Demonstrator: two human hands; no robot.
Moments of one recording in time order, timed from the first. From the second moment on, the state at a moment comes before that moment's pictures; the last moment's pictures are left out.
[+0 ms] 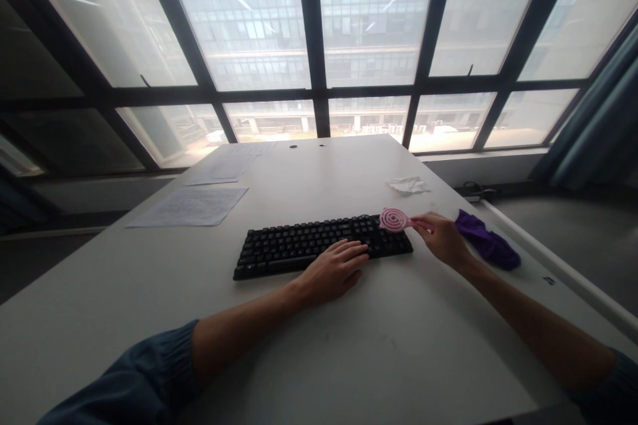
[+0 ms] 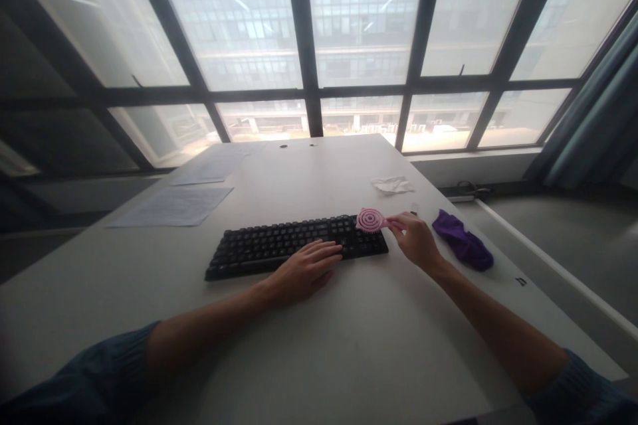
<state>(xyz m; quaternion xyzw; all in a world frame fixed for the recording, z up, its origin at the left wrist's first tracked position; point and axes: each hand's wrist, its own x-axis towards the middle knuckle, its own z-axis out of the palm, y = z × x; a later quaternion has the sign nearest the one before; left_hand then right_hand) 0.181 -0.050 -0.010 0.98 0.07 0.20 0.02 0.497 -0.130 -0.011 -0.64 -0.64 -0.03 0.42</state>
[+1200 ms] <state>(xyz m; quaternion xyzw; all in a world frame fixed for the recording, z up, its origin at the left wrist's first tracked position) 0.181 -0.050 -0.008 0.97 0.07 0.22 0.02 0.484 -0.131 -0.016 -0.63 -0.63 -0.05 0.46</state>
